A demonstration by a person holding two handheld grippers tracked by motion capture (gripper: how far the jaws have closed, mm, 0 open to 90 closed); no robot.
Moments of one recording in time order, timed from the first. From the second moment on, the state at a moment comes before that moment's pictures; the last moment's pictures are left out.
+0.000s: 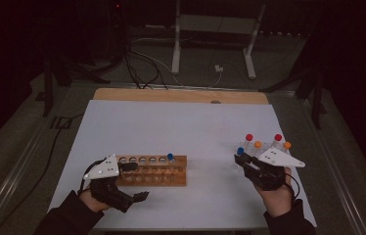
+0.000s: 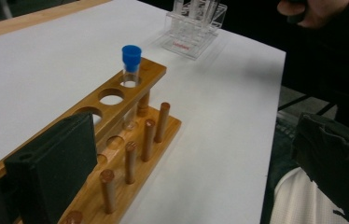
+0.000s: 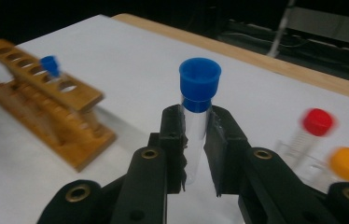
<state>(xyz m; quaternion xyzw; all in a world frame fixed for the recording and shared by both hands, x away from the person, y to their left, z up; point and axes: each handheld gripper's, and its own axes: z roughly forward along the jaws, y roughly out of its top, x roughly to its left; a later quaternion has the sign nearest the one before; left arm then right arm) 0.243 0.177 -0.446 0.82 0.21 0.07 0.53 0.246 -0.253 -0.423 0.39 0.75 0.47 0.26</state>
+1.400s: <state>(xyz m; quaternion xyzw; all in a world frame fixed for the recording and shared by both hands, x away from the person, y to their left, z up) 0.237 0.116 -0.437 0.81 0.17 0.05 0.56 0.218 -0.127 -0.453 0.23 0.85 0.46 0.12</state>
